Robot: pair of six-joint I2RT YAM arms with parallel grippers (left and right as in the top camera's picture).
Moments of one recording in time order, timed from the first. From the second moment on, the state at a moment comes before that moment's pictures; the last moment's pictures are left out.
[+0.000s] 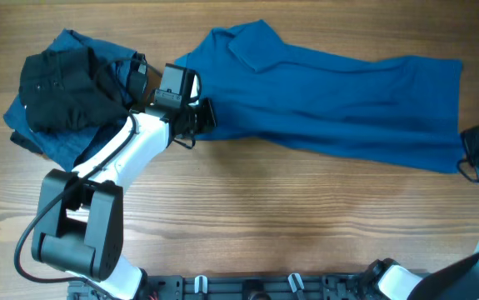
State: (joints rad) left arm -0.30 1.76 1.10 -0.43 0.26 -0.54; right arm -0.70 1.35 1.02 -0.66 -0.12 0.59
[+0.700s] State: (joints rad) left arm -0.30 1.76 1.10 -0.39 0.28 -0.49; right arm -0.70 1.70 1.02 -0.42 -0.12 0.67
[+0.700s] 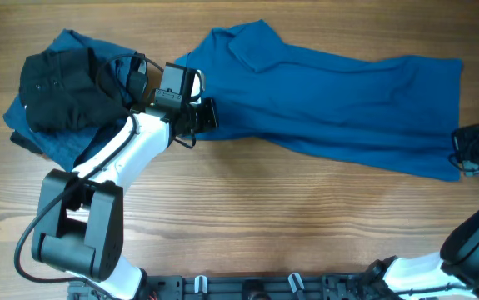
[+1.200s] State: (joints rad) left arm -0.31 1.76 1.10 -0.35 0.26 -0.47; right arm -0.68 1.70 1.02 -0.38 -0.30 0.60
